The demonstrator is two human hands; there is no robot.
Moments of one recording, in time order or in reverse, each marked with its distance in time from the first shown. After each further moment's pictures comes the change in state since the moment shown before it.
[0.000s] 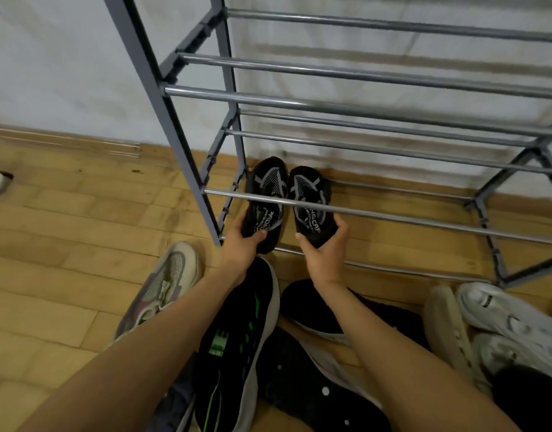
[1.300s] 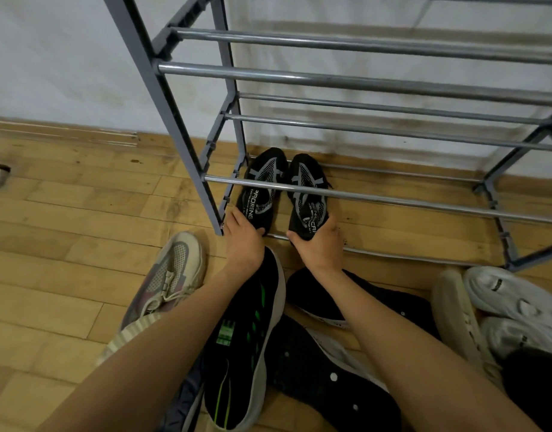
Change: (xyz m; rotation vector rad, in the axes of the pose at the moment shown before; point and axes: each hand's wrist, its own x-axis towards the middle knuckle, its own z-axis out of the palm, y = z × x) left_hand -0.004 -0.007 0.005 0.930 0.112 0.106; right_hand -0.006 -0.010 0.009 -0.519 -0.148 0.121
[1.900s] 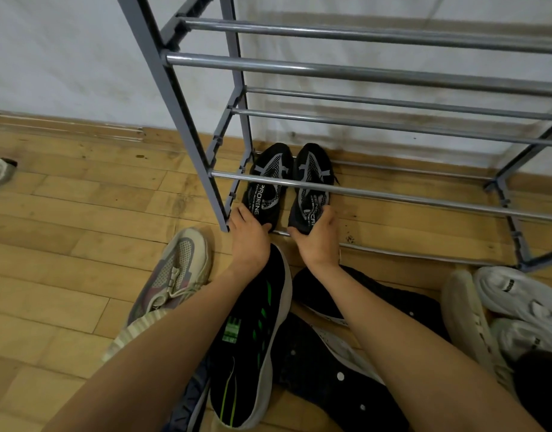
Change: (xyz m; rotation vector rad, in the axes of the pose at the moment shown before) left_hand -0.001 0.000 0.000 0.009 0.031 0.016; right_hand 0.000 -0.014 0.012 0.075 0.011 -0.056
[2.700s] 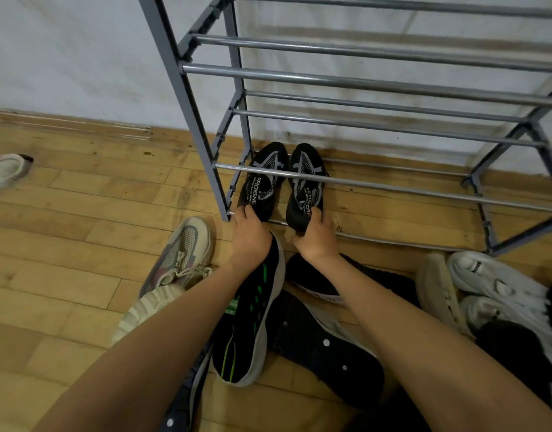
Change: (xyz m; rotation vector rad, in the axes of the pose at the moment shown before) left_hand -0.044 0.009 -0.024 -0.021 -0.054 0.066; right_hand -0.029 -0.002 -0.035 -0.271 -0.267 -0.019
